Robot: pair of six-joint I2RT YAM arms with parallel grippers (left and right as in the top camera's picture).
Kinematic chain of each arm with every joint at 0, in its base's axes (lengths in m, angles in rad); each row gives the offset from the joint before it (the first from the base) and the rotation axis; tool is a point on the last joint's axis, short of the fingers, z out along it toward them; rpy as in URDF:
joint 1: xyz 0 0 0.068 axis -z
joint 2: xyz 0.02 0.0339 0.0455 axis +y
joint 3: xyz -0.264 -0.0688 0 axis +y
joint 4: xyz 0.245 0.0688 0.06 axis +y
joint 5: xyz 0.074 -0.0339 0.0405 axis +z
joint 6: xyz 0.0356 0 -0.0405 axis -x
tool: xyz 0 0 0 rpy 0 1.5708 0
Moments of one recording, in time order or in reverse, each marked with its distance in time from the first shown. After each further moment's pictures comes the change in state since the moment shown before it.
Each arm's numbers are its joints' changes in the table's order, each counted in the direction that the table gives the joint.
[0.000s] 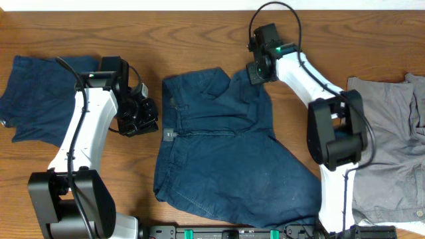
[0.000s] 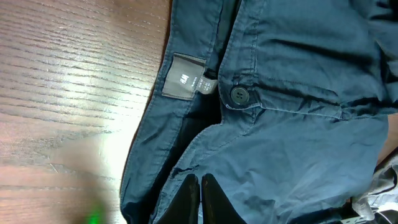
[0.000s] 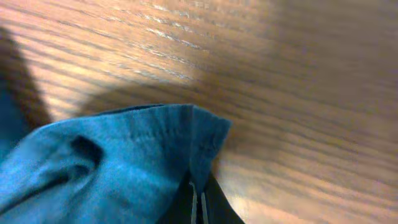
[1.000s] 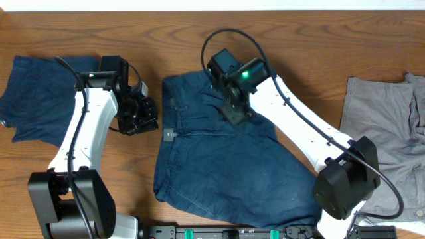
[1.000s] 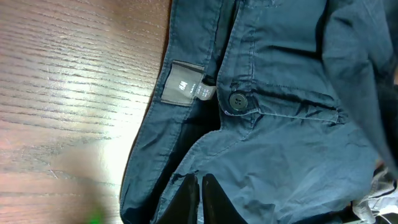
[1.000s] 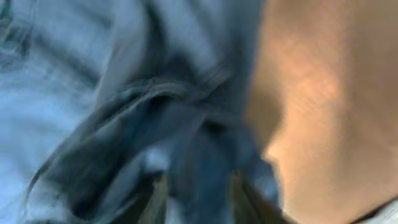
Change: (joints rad) left arm 0.000 0.000 0.000 -0.018 0.000 0.000; right arm -0.348 -0.310 0.032 0.484 -0.143 0.000
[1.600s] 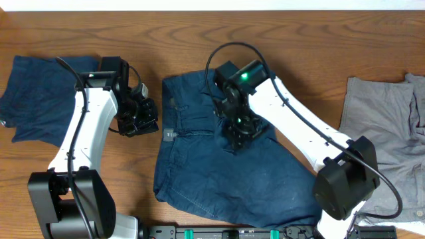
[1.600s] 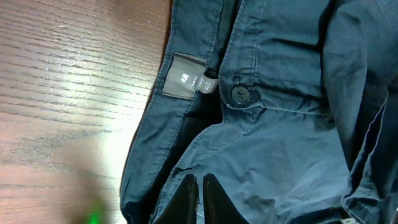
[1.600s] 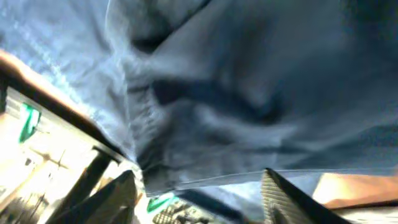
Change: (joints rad) left arm 0.000 0.000 0.000 0.020 0.000 0.000; right arm -0.012 0.000 0.048 0.335 0.329 0.084
